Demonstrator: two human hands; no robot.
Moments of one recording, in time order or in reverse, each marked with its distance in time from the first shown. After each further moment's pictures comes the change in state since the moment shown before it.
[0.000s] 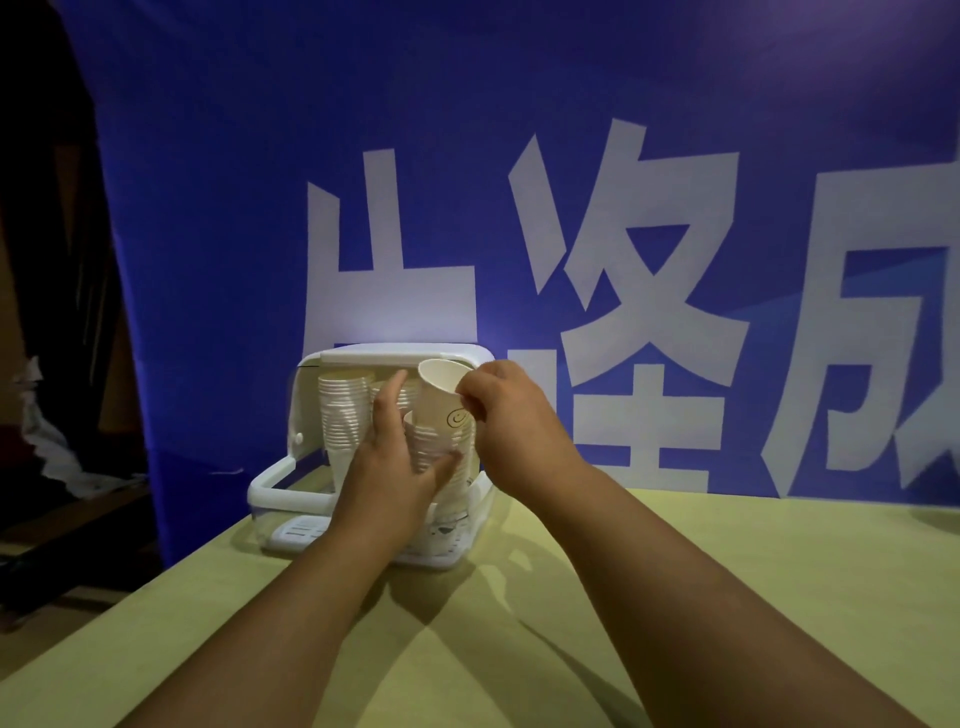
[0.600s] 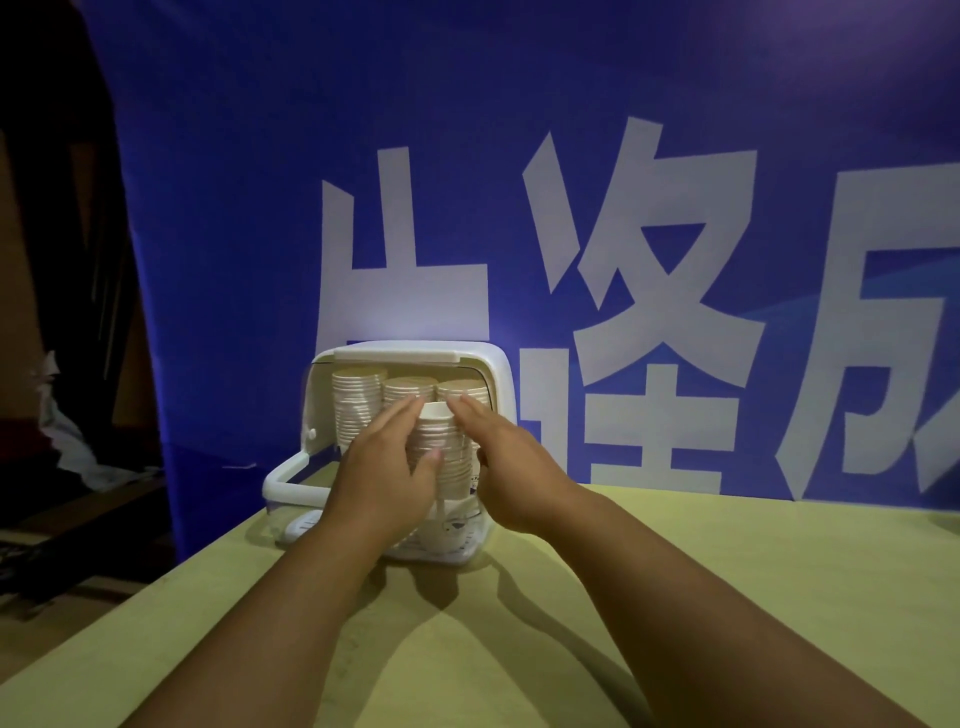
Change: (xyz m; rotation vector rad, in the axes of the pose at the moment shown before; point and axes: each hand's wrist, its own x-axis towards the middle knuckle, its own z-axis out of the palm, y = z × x) left_hand 0.003 -0.011 -0.014 0.149 -0.074 0.037; right_hand -0.017 0.015 0.033 0.162 -0.308 0.010
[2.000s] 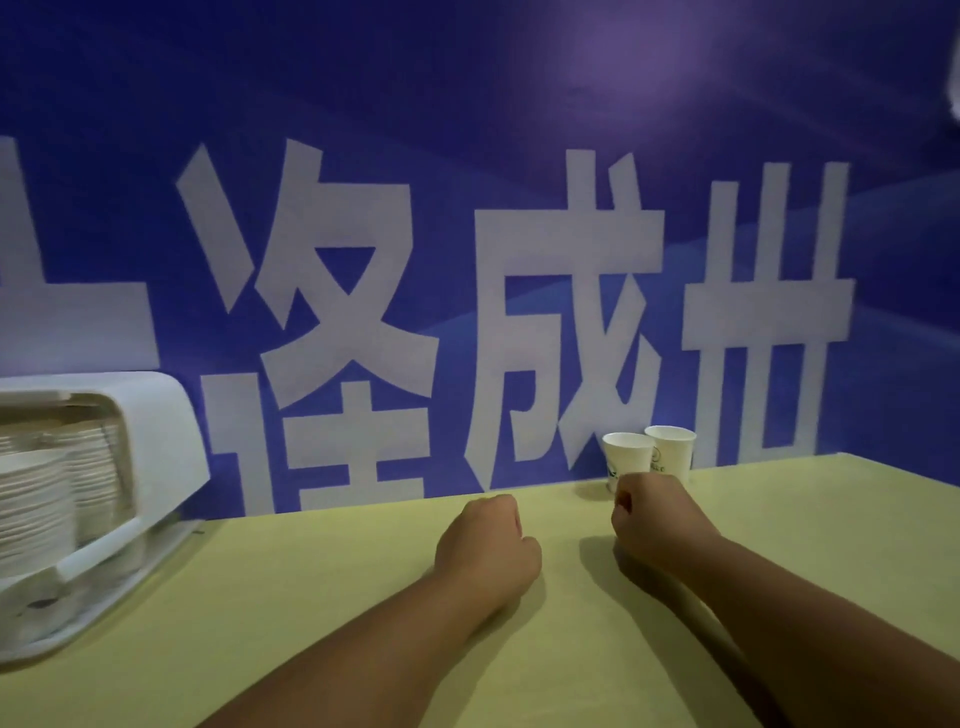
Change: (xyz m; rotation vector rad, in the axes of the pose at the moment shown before) left_hand -0.079 0.303 0.294 0.031 -0.508 0.079; right_hand -0.276 0.274 -0.278 -0.382 0.304 0.842
